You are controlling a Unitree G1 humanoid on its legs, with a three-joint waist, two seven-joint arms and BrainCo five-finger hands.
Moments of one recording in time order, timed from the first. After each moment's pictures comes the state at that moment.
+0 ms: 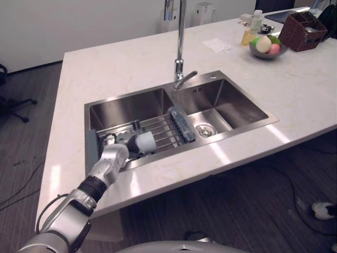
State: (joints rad) left arm -0.48 0.35 -0.51 0.54 0.77 0.17 -0.13; right arm 0.20 -0.17 -0.26 1.08 0.03 -0.01 0.25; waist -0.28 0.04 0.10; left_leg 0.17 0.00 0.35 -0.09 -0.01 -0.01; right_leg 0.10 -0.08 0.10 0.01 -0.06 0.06
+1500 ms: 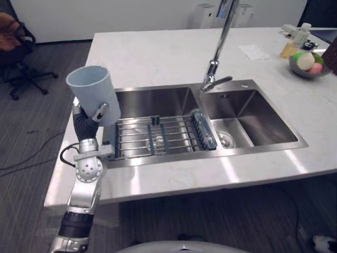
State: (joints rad) left arm -0.08 0.21 -0.04 -0.20 -0.11 -0.28 0.41; right arm 0.31 -0.05 -0.30 1.02 0.21 -0.17 0.05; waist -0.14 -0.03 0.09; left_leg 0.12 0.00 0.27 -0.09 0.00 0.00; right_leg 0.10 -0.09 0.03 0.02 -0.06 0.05
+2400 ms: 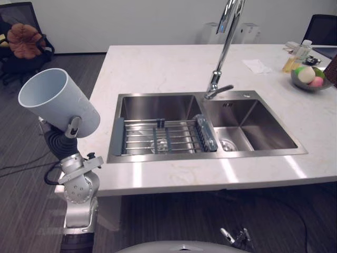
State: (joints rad) left arm 0.07 0.09 0.08 -0.29 -0.06 -0.44 0.42; right arm 0.38 -0.01 -0.28 0.84 0.51 -0.54 0.25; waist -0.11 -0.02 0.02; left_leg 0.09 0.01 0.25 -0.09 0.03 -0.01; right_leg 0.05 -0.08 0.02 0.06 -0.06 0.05
